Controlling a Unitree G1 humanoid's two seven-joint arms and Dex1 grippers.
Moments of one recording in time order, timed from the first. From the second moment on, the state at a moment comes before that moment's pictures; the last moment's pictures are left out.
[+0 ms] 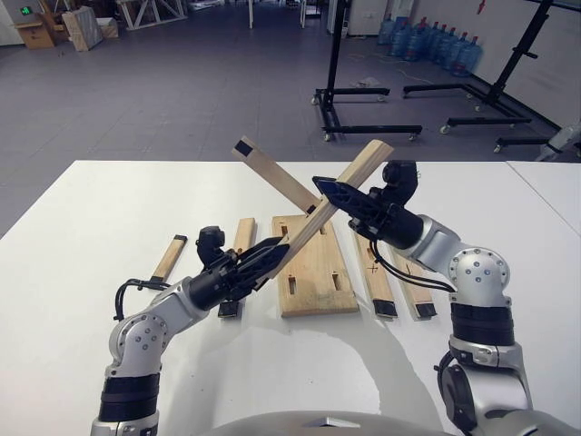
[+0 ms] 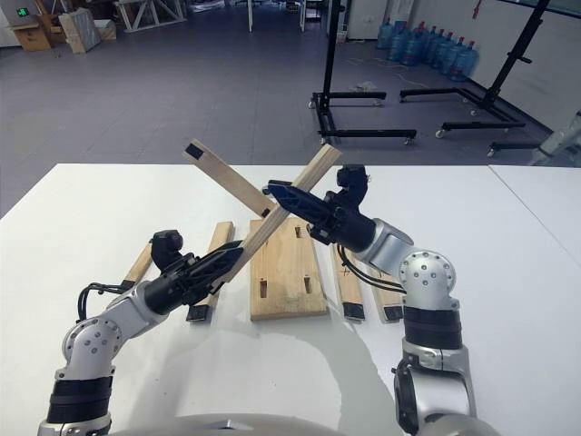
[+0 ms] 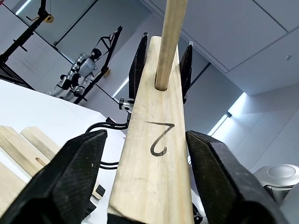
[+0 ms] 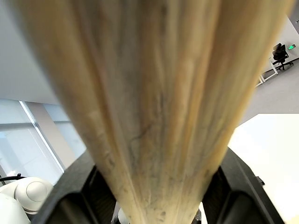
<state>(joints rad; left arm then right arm) -0.04 0.21 0.11 -0.28 -1.09 0.85 -0.84 -0.43 -0.32 -0.17 -0.12 1.27 0.94 0.75</state>
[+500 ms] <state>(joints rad) -0.04 0.25 0.21 -0.22 -0.99 0.71 -0.73 -0.61 -0.47 -0.11 0.16 0.76 0.46 1.02</state>
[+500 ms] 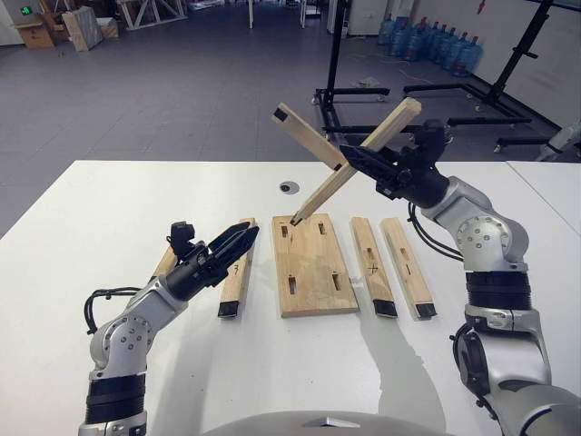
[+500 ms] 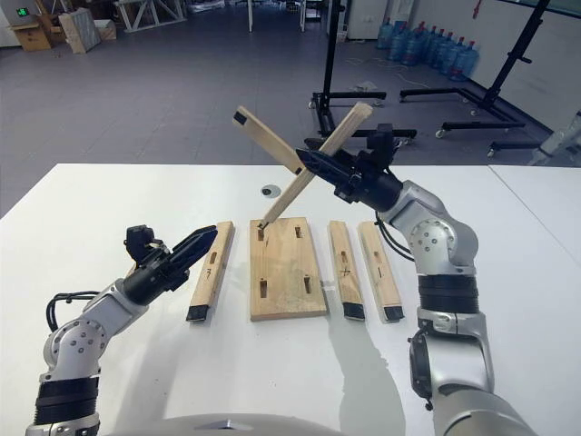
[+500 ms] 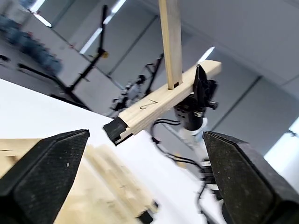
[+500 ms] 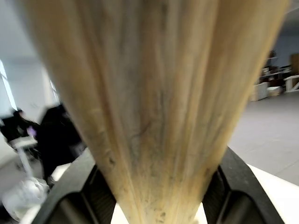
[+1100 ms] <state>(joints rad) -0.12 0.27 0.13 -0.07 -0.76 0.60 -0.69 -0.71 -0.44 -0.04 0.74 0.36 -0.38 1.35</state>
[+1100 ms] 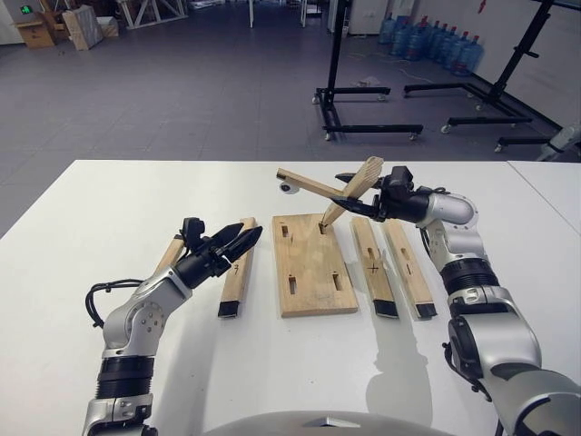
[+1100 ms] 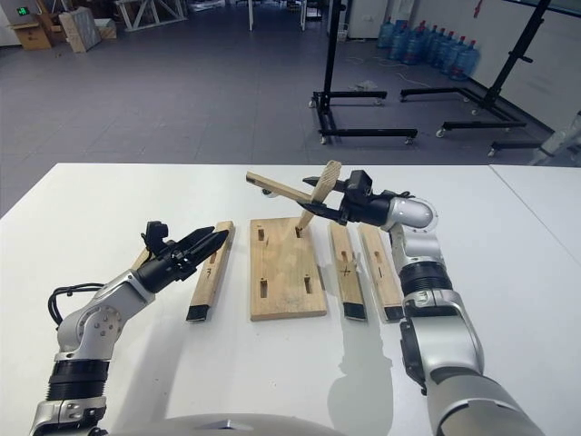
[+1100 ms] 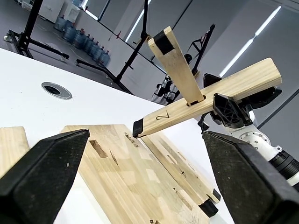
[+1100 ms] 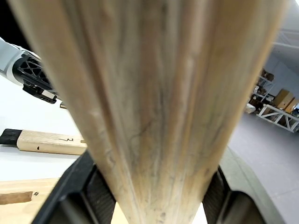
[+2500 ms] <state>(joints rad) -0.12 0.21 0.10 0.02 -0.67 0.54 -0.70 -0.88 -0.49 0.02 1.02 0.34 -0.07 1.60</state>
